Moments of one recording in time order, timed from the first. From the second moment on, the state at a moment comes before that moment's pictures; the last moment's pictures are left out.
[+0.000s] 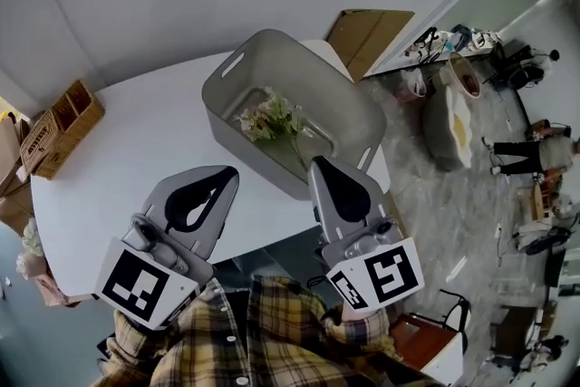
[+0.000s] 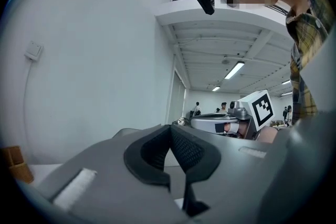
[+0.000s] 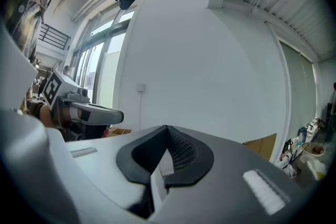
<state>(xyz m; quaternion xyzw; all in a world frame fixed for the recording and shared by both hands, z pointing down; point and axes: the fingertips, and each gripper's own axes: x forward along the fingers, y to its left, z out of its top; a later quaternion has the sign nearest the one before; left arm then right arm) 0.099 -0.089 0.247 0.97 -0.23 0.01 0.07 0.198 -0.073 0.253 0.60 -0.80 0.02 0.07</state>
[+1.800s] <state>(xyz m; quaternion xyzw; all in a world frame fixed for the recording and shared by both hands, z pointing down) 0.104 -0.135 0.252 0.94 -0.33 0.00 0.09 0.245 -0.174 0.305 0.49 -0.85 0.11 0.16</state>
